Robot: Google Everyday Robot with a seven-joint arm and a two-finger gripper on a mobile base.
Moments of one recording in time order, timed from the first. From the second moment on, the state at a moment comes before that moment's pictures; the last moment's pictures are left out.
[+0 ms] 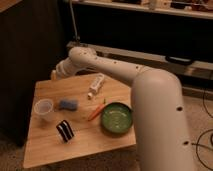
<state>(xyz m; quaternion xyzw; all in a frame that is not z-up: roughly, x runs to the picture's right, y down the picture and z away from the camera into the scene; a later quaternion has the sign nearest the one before) -0.254 -0.047 0.763 -0.38 -0.22 0.54 0.72</state>
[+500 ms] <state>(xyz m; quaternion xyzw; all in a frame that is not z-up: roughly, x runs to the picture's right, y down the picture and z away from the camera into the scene) -0.199 0.028 0.742 -0.40 -0.21 0.54 0.71</state>
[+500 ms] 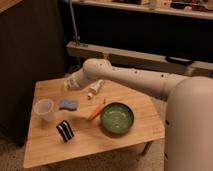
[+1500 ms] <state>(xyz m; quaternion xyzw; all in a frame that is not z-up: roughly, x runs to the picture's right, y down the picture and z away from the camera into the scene) -0.151 0.121 0.733 -0.40 -0.21 0.57 0.69</state>
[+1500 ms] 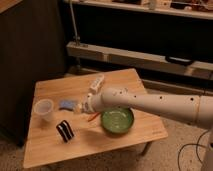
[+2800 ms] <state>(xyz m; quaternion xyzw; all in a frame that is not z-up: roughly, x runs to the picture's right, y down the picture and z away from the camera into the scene) -0.176 0.137 0.735 -0.41 -0.09 0.53 0.74</state>
